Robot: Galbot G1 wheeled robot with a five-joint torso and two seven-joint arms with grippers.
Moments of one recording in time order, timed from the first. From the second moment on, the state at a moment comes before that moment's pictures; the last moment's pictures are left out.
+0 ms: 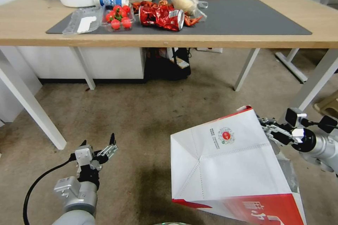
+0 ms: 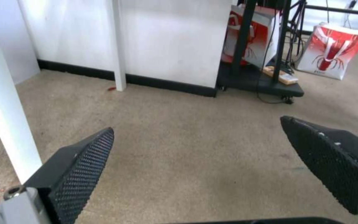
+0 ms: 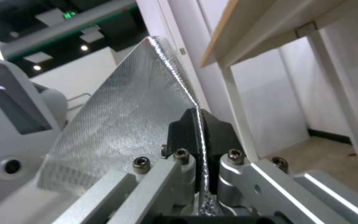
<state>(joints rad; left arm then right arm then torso) 1.80 -1.31 -0.51 -2.31 -0.41 0.12 -0.36 -1.25 0.70 0.62 1.67 1.26 -0.30 -1.45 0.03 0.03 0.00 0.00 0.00</state>
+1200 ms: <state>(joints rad) 1.80 -1.31 -0.52 -2.31 -0.40 0.07 -0.35 -1.28 0.72 0.64 1.68 1.25 -0.30 -1.45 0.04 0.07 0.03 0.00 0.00</state>
